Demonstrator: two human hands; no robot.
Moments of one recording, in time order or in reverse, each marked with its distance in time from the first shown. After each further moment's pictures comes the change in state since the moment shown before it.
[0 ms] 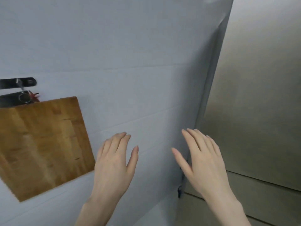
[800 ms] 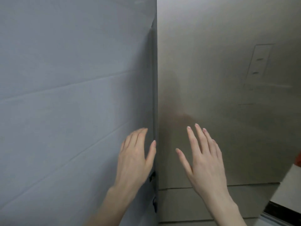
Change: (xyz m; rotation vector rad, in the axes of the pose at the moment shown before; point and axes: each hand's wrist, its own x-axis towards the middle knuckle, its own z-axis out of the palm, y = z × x) left_hand 0.157 0.147 0.206 -0.457 -0.091 0.318; right_hand 0.054 0.162 0.060 -0.275 0.052 0.413
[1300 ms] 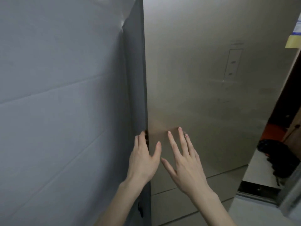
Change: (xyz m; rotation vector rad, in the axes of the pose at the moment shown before) left_hand 0.031 0.003 0.046 -0.497 -0.365 -0.188; right_hand 0.002 -0.023 0.027 -0.038 -0.286 0.087
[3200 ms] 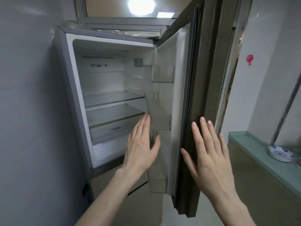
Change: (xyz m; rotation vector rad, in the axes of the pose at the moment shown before) left_hand -0.167 0.203 0.064 0.018 -0.103 0.601; right_hand -0.274 0.089 -0.248 -0.500 0.455 0.262
